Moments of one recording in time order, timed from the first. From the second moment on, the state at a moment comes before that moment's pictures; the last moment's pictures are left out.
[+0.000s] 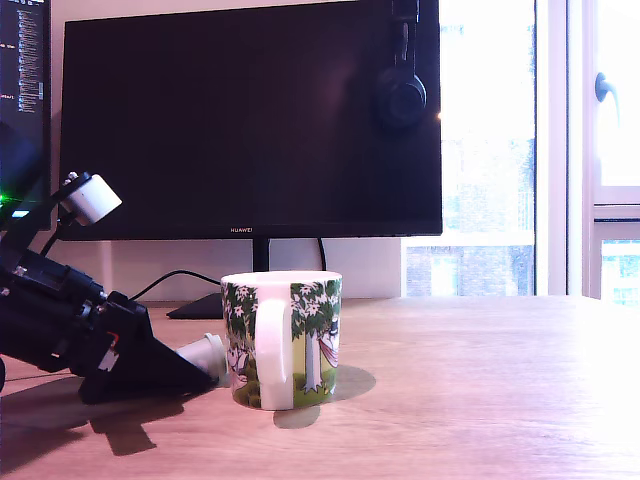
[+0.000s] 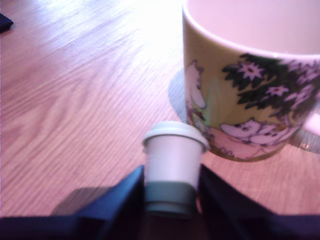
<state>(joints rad) -0.41 1.71 0.37 0.76 0.50 0.29</state>
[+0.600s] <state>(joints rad) -0.41 1.36 0.37 0.40 0.50 0.29</state>
